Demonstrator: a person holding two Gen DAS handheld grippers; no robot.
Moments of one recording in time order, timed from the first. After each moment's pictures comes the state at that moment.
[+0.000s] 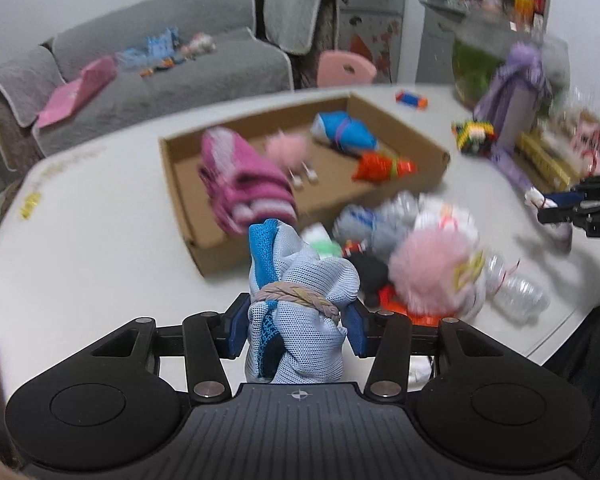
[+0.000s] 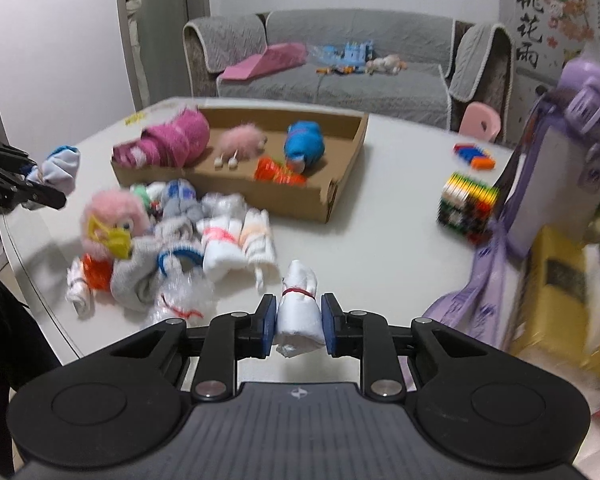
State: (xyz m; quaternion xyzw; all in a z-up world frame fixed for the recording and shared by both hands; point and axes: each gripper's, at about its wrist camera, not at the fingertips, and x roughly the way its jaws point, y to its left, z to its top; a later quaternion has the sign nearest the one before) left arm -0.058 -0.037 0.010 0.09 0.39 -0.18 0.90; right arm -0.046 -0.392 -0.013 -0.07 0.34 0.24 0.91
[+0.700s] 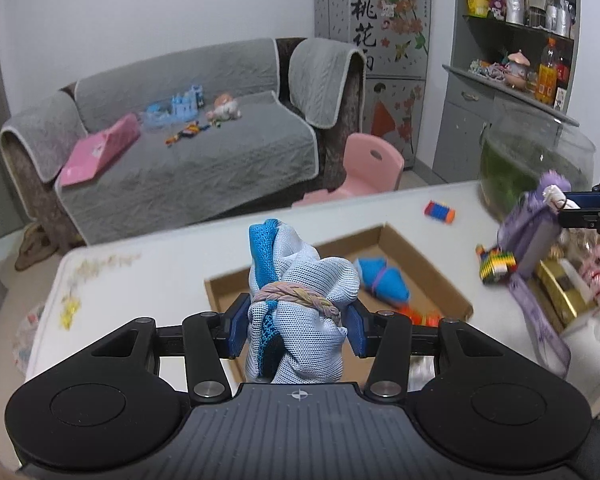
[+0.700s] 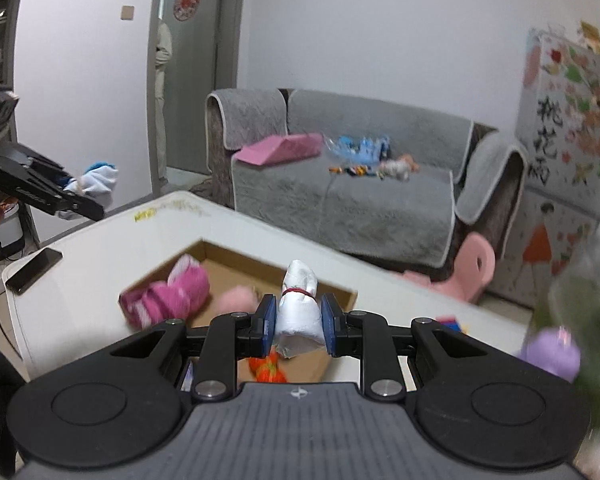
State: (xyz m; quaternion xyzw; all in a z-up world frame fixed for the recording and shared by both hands) left arm 0.040 -0.045 0.134 0.08 0.33 -0.17 0.92; right arm 0.028 -0.367 0.126 -0.11 0.23 0.27 0.93
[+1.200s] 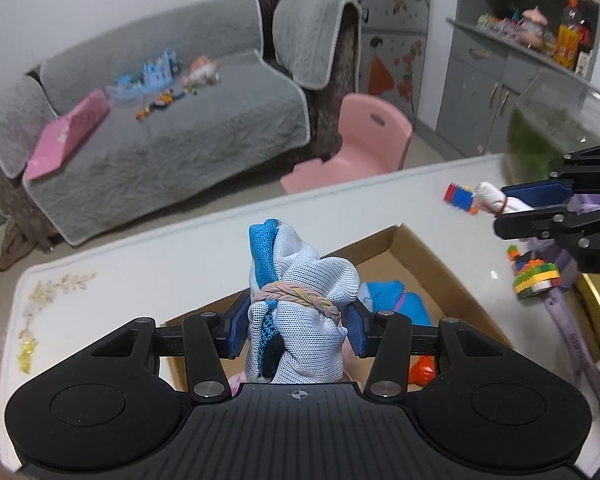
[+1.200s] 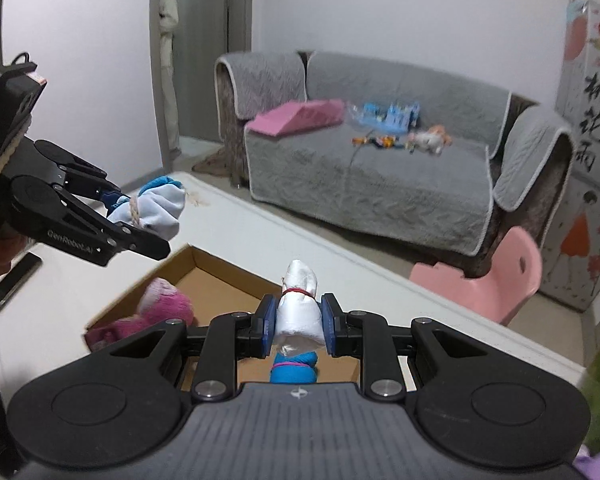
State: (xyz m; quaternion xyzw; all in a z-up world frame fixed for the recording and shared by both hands) left arm 0.165 -0.113 0.075 0.11 0.40 -0.17 0.89; right arm 0.151 -0.300 0.089 -0.12 0.30 0.30 0.90
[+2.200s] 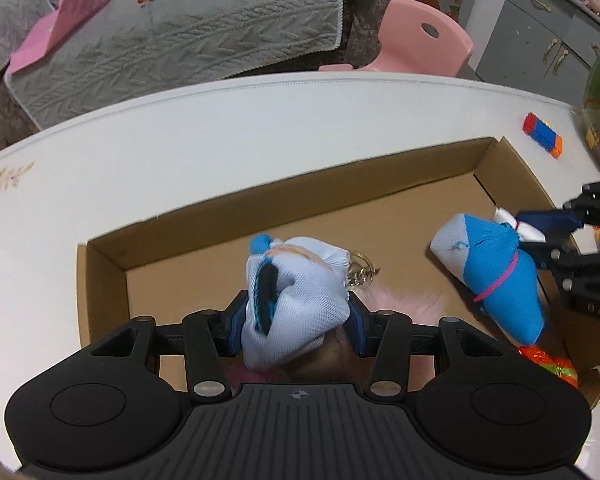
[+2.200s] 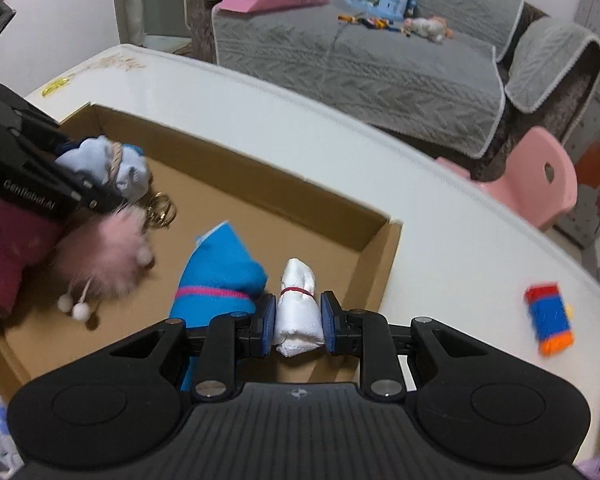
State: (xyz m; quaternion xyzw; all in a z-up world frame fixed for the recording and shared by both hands) left arm 0.229 -0.108 -0.050 0.07 0.52 -0.13 0.84; right arm 0.200 -0.282 -0.021 -0.18 0.43 0.25 0.85
